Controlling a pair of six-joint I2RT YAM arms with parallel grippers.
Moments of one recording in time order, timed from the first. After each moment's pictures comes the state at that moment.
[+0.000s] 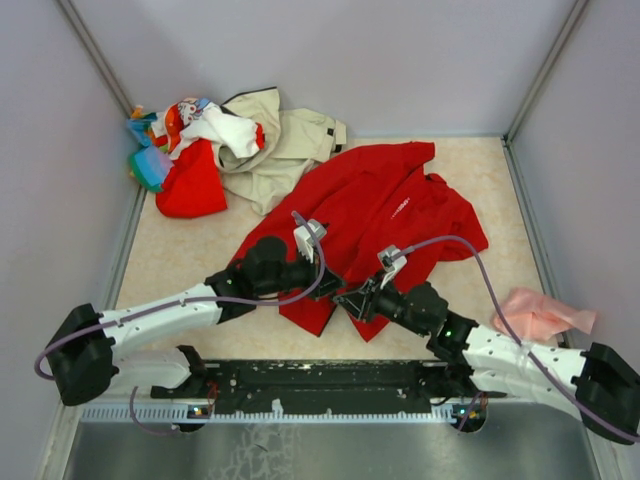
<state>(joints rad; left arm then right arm) -0.97 1.20 0.69 0.20 0.23 -0.50 0.98 0.77 0.20 0.47 -0.01 0.61</state>
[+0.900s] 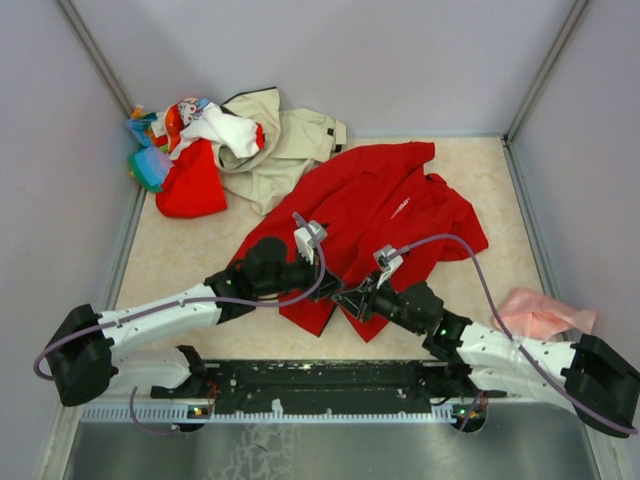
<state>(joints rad) -0.97 1.20 0.69 0.18 0.23 -0.48 0.98 0.85 0.20 0.54 -0.01 0.59</state>
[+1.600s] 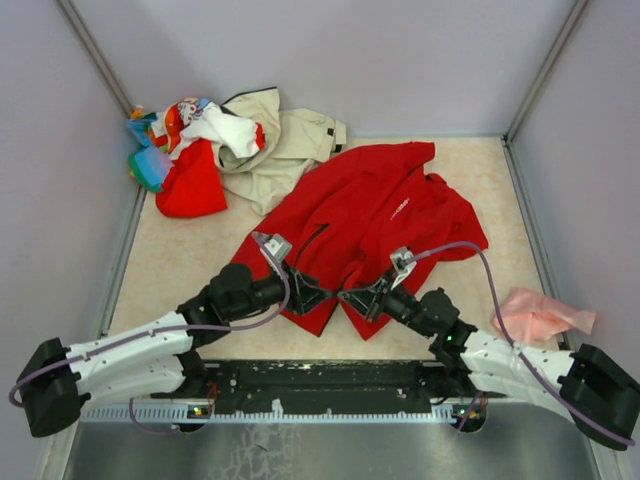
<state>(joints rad) -0.98 0.92 0.46 0.30 0.11 -0.51 0.90 0.80 0.08 0.77 -0.10 0.63</state>
